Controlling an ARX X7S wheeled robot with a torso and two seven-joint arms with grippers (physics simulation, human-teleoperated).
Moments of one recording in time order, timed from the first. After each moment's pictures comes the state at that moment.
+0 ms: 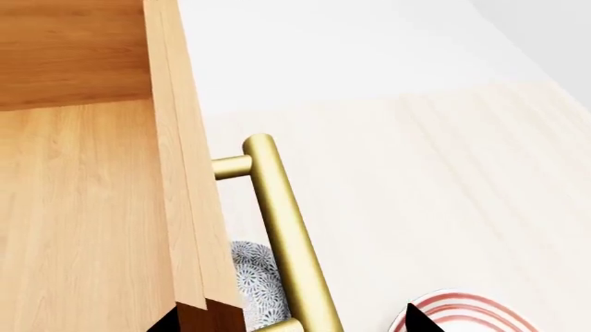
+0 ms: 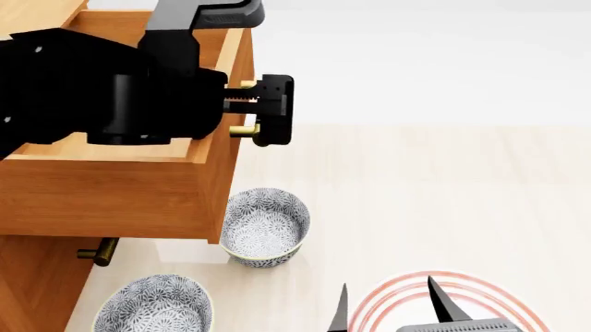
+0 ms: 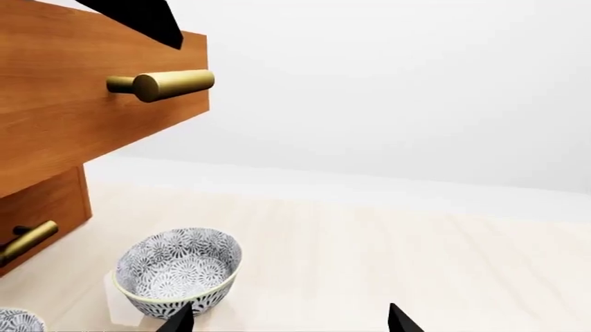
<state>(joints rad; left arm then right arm) -1.77 -0.05 1.70 -1.01 -2.08 -0.66 -0.26 0.08 0.43 -0.30 -0.41 0.40 0.31 0.34</state>
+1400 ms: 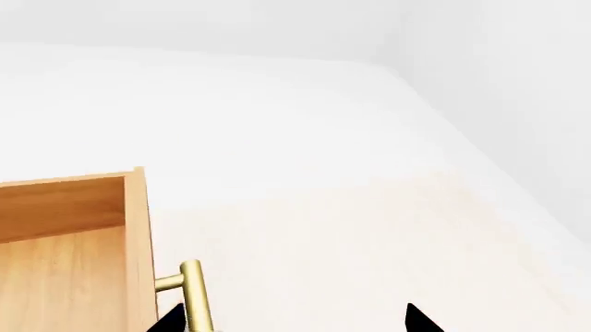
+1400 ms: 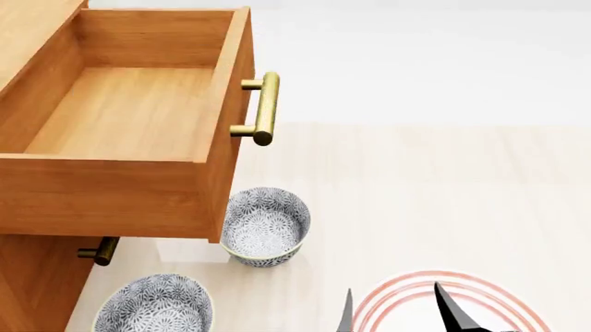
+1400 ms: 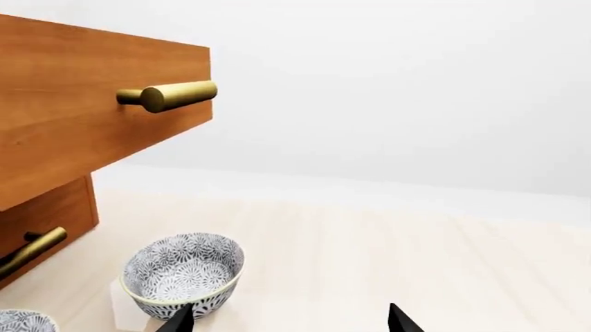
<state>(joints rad) -2.13 -0.02 1.71 -1.04 -2.37 -0.74 -0.35 0.03 0.46 -0.29 -0.45 0.42 0.28 0.34</state>
